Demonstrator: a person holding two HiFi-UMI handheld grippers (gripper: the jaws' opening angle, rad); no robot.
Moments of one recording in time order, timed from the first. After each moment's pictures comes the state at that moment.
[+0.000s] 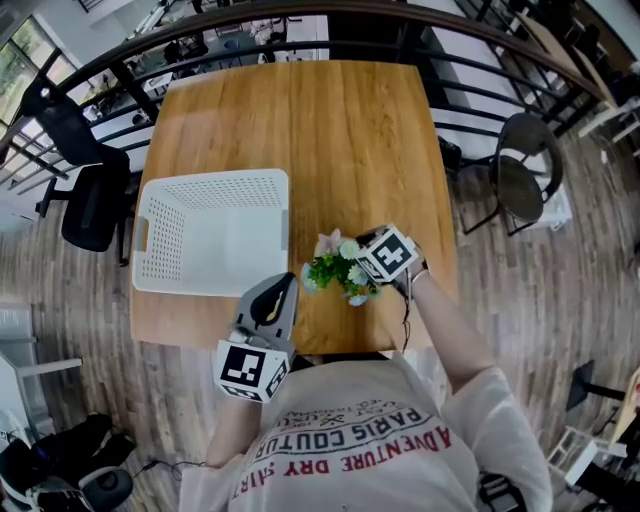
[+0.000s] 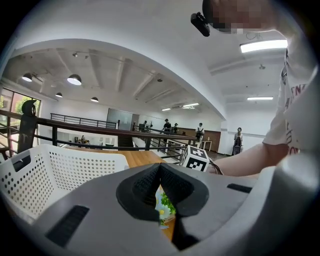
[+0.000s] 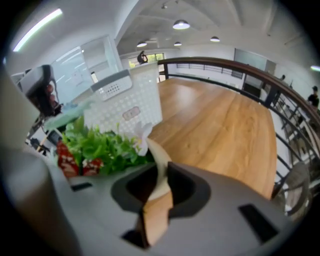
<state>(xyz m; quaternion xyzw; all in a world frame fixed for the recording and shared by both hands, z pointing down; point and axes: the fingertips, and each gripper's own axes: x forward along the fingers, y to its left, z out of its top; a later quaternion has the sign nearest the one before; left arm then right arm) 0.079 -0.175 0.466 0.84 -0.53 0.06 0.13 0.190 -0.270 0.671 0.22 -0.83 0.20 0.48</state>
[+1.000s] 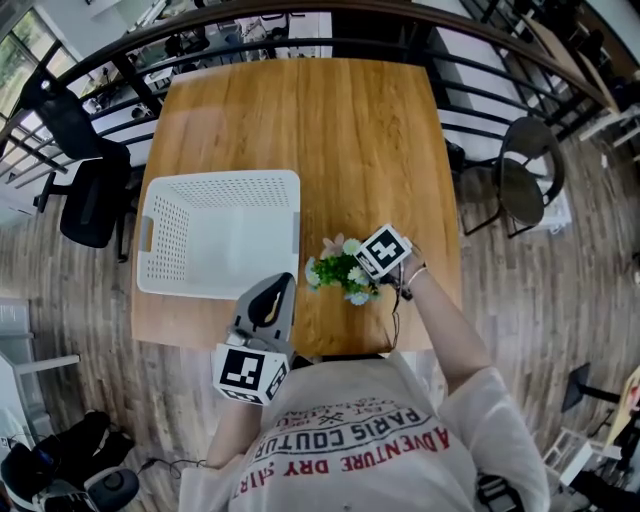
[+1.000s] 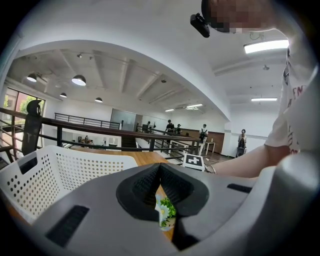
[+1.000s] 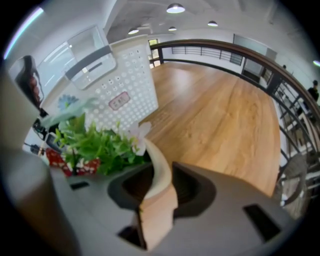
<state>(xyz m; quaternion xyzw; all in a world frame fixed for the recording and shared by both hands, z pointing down) 0.051 -0.180 0.461 0.83 -0.54 0.05 0.13 0.181 -0.265 0.706 0.21 -0.78 0.25 0.53</state>
